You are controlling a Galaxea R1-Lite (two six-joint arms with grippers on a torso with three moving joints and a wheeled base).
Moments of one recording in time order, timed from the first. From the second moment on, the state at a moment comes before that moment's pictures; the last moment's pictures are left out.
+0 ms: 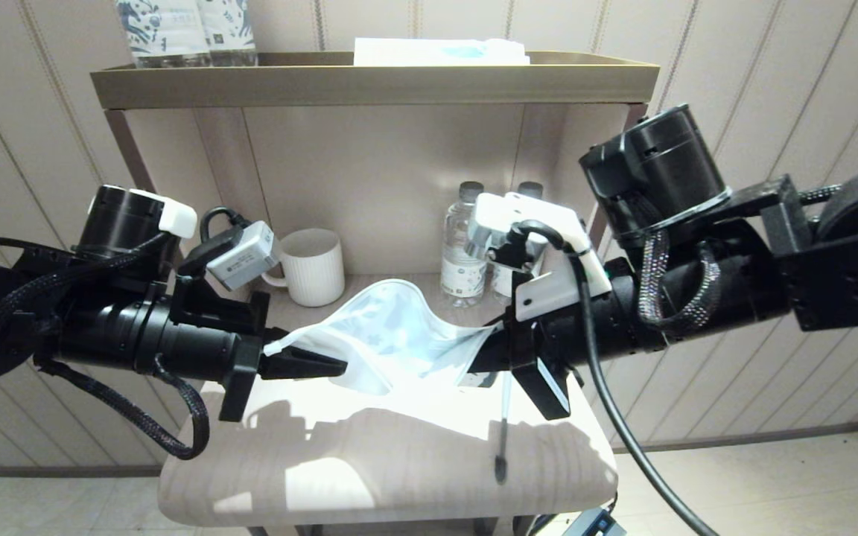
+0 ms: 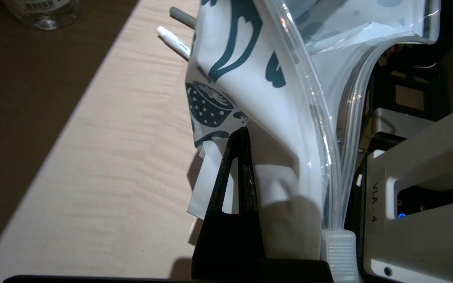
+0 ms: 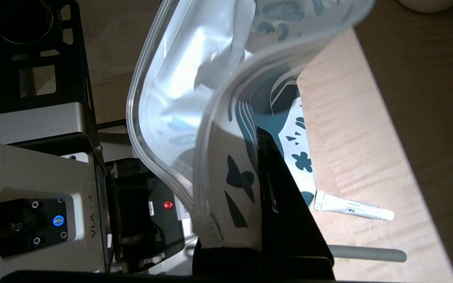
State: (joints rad) left arm -0.37 1.62 -1.02 0.08 -0.89 0.52; right arm 0.71 1.69 -1.43 0.31 0.47 -0.42
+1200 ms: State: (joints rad) left arm -0.40 1.62 -1.03 0.08 -0.89 0.51; right arm 0.72 1.71 -1.47 0.41 0.37 -0.40
